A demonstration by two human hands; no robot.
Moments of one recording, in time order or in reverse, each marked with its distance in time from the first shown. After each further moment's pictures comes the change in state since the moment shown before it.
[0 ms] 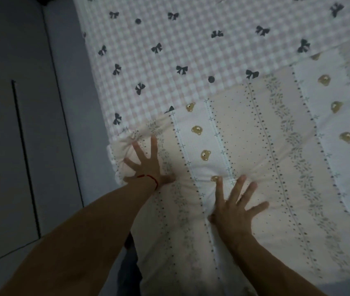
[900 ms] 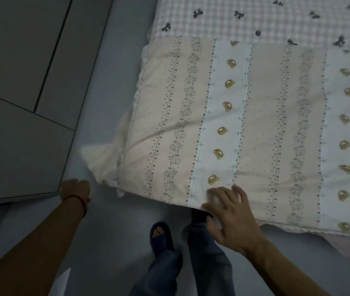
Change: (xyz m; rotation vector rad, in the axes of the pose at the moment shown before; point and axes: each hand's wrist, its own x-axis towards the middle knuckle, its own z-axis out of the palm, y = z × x) left_hand -0.225 -0.242 0.269 -1.303 0.501 -0.842; right_hand -0.141 0.154 0.065 -0.074 0.317 -1.059
